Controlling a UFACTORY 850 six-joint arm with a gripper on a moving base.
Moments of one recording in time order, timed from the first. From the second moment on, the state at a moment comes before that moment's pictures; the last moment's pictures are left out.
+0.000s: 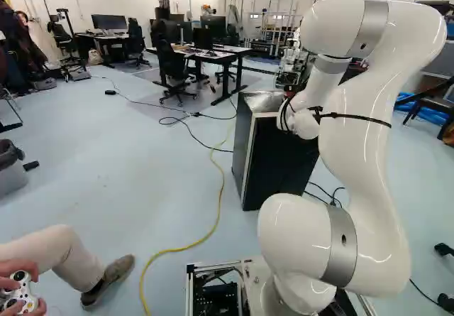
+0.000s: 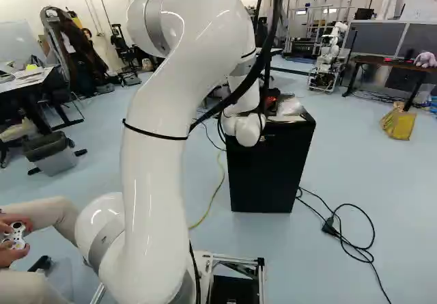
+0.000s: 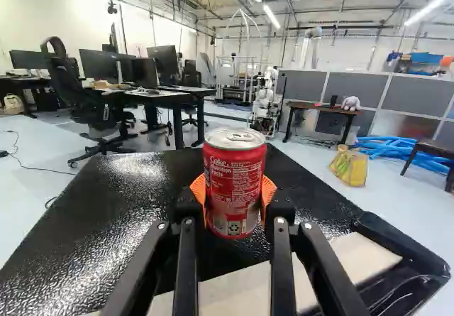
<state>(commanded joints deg) -26.5 -33.4 -52.5 -9.5 70.1 0.0</state>
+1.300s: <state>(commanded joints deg) -23.7 -26.7 -47.4 -8.5 68.0 0.0</state>
